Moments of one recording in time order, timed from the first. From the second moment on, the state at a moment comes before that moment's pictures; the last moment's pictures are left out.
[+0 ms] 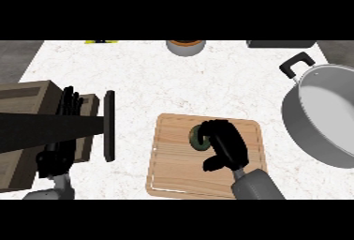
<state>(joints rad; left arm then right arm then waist) -0.03 0.07 0.05 -1.64 -0.02 0.11 -0.08 -0.24 -0.02 0.36 -1.19 1.07 -0.38 -0.19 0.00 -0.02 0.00</state>
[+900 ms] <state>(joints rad) -0.08 0.05 -0.01 -1.67 -0.02 0.07 -0.06 -0.74 -0.25 -0.21 -0.81 1.19 -0.34 0.85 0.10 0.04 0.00</state>
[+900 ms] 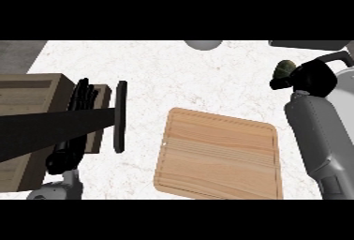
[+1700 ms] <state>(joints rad) -0.07 0.03 -0.02 -1.66 -0.03 0.07 -0.07 -1.12 -0.37 -0.20 -0.49 1.63 -0.26 1.19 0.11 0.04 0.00</state>
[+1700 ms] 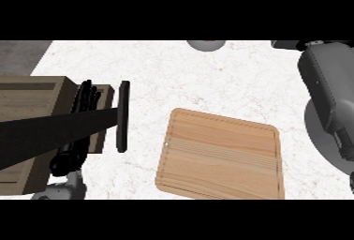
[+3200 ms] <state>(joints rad) 0.02 0.05 0.05 -1.69 -0.03 0.10 -0.08 -0.84 -0.41 -0.54 -0.52 1.63 -0.37 1.12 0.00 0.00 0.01</state>
